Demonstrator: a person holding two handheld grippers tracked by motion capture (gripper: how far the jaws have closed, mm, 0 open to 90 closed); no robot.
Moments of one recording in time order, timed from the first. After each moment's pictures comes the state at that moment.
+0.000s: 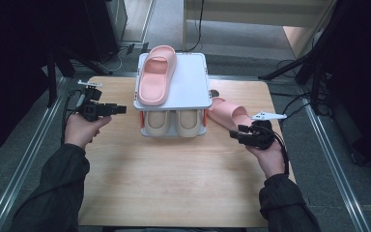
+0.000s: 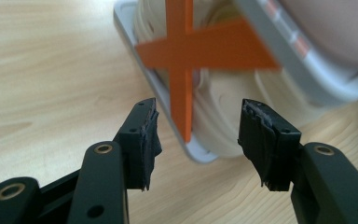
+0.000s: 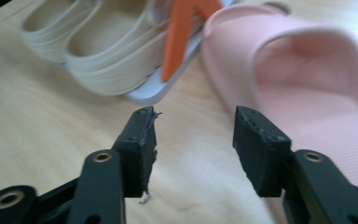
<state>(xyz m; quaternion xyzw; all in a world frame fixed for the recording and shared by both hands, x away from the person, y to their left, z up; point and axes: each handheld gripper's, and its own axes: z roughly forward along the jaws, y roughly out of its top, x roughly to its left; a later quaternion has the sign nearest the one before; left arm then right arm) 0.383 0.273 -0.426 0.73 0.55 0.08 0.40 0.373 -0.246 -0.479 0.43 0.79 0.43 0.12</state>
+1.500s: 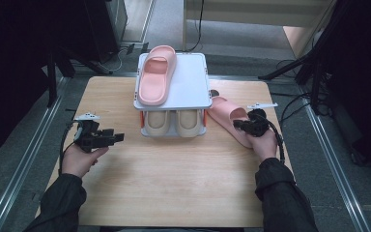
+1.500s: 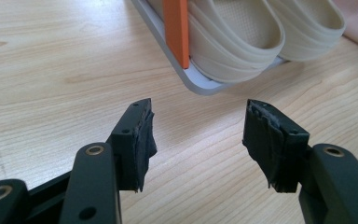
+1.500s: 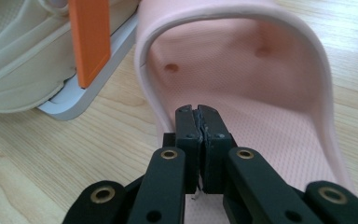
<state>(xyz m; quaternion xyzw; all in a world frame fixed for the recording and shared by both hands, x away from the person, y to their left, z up) 0.319 0.280 -0.477 0.74 0.53 0.10 0.41 0.438 -0.251 -0.512 0.47 0.79 0.39 0.11</state>
